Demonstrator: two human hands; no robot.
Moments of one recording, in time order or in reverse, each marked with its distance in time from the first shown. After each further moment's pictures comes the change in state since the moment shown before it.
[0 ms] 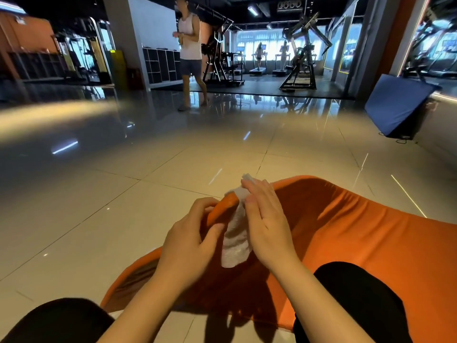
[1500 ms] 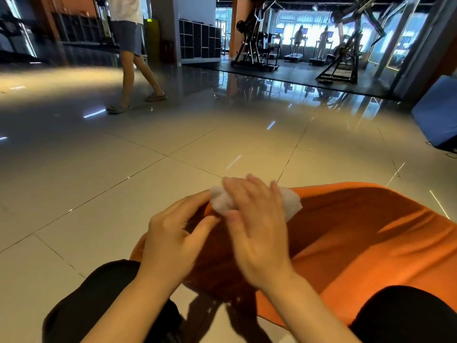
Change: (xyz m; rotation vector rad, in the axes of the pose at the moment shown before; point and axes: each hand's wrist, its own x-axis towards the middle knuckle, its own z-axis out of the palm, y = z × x) left_hand -0.012 -0.054 -0.061 -0.005 0.320 0.057; right_hand 0.009 -0.024 0.095 -0.237 0.038 -0.457
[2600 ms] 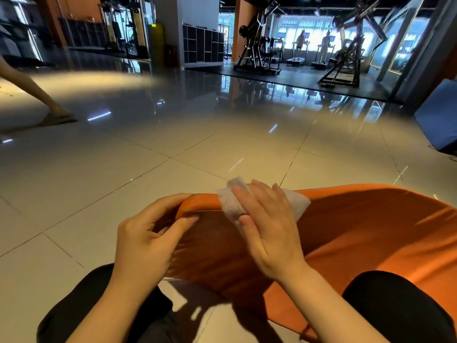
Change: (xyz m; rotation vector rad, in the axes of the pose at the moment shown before) left_hand -0.014 0.000 -0.043 -0.195 0.094 -0.133; right_hand -0.004 0.014 -0.004 -0.038 -0.041 -0.169
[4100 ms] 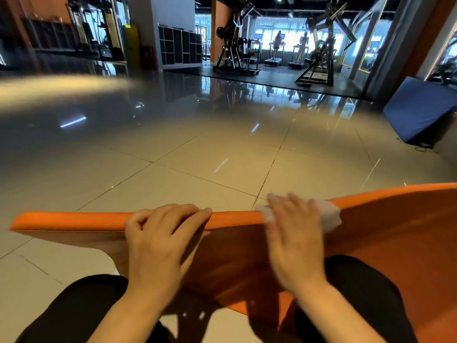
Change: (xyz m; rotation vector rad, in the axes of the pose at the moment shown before) left_hand -0.004 -0.010 0.032 0.746 -0.058 0.503; right_hand -0.033 0.008 -0.041 -0.305 0.008 0.358
